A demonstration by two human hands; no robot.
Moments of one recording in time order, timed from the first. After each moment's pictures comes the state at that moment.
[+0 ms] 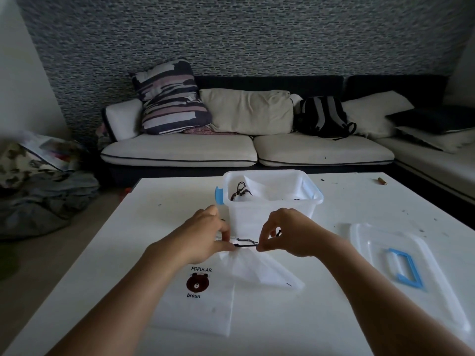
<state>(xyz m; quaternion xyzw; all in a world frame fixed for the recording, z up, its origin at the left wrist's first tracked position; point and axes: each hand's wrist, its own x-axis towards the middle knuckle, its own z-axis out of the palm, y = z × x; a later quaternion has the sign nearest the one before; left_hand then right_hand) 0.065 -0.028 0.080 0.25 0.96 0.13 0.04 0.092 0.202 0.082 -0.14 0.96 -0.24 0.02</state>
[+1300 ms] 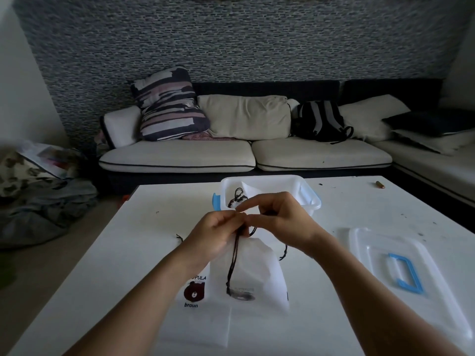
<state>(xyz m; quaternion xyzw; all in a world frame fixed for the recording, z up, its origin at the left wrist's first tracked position) 0.084 0.009 0.090 0.18 0.72 0.66 0.10 0.097 0.185 0.109 -0.18 0.83 -0.52 -0.09</state>
